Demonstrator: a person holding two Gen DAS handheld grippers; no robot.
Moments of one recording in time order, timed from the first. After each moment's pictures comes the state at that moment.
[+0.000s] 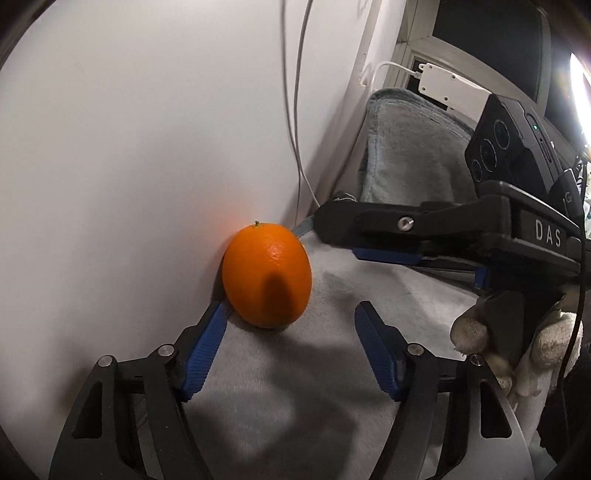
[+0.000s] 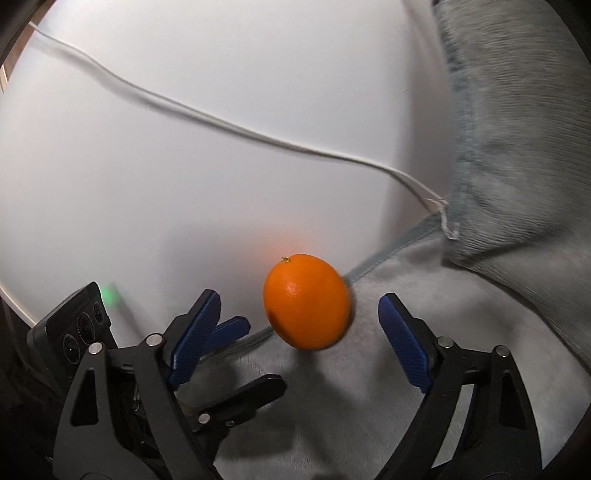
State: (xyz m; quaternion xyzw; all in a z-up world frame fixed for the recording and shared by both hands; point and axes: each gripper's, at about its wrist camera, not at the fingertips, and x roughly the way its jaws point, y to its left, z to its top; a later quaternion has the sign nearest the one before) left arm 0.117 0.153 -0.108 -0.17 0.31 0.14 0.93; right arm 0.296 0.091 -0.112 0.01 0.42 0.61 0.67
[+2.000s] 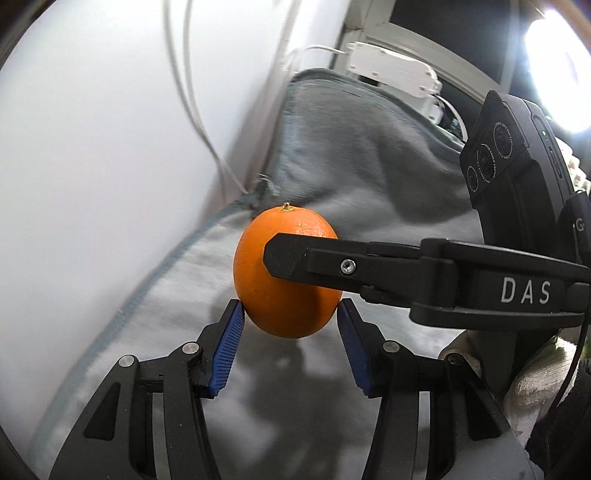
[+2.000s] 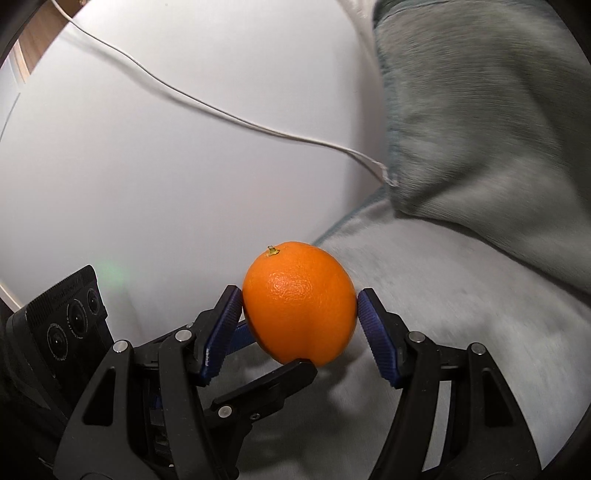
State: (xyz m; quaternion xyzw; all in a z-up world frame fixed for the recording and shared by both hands) left arm 0.119 0.098 -0.107 -0.16 0.31 0.06 0.93; right arm 0.268 0.023 -0.111 0.02 0.42 0.56 0.72
